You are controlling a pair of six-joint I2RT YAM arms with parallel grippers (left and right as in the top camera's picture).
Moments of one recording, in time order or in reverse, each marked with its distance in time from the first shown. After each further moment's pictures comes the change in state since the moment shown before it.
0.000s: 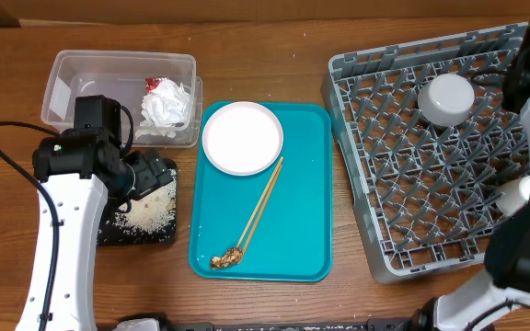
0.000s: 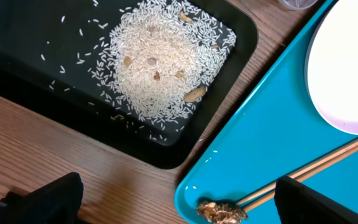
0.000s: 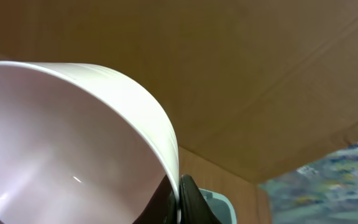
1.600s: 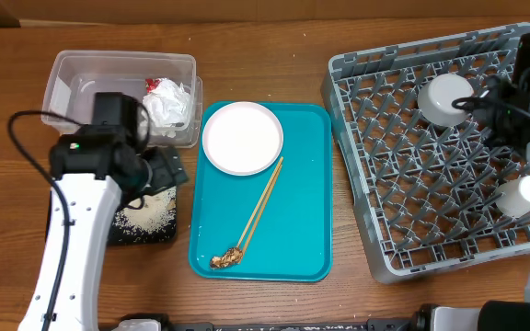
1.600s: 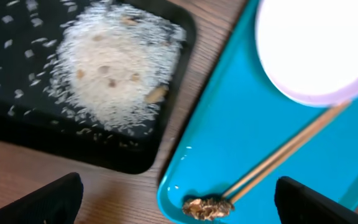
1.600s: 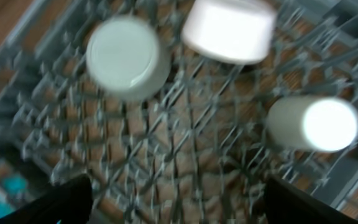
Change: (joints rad) left arm -0.108 0.000 0.000 0.052 0.047 0.063; right arm 0.132 -0.344 0.004 -0.527 -0.989 0.188
